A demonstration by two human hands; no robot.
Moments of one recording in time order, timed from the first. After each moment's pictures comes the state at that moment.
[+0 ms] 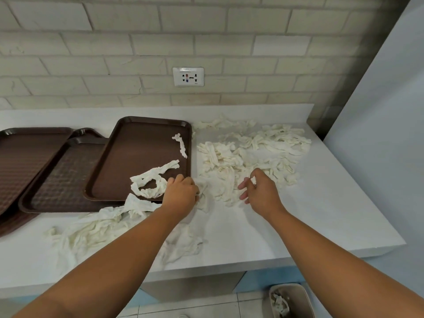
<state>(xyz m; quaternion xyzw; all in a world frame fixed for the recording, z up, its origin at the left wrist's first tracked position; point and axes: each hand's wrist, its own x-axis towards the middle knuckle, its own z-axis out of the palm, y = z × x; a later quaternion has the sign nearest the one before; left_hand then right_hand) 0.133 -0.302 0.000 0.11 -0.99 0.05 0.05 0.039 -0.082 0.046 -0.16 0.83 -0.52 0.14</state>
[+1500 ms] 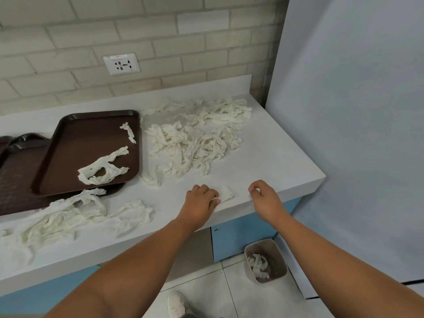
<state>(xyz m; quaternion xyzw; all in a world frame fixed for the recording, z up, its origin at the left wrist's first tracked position) 0.147 -0.102 -0.051 -0.04 -0.98 -0.18 0.06 0.098 0.119 0.004 -0.06 0.86 -0.48 0.13</state>
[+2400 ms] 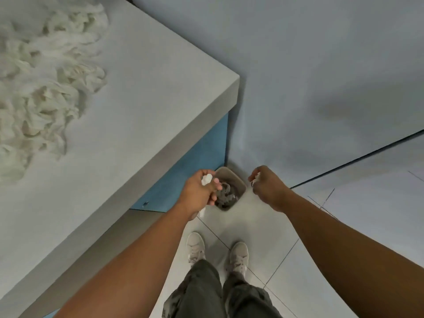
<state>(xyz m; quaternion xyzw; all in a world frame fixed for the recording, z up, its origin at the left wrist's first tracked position) 0.116 0.102 -0.169 0.14 -0.71 -0.61 -0.32 0.140 0.307 -0.165 0.28 0.78 -0.51 0.23</state>
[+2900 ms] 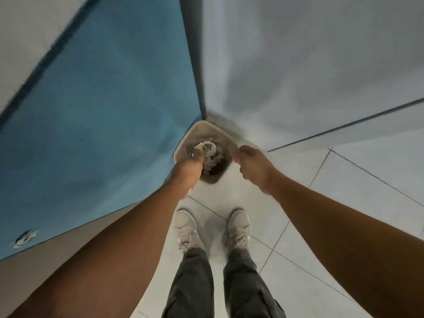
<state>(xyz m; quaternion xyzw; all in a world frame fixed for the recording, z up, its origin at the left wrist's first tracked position) 0.079 0.142 -0.460 0.25 -0.79 -0.36 -0.43 0.136 0.310 -0.420 0.36 0.70 -0.56 0.24</state>
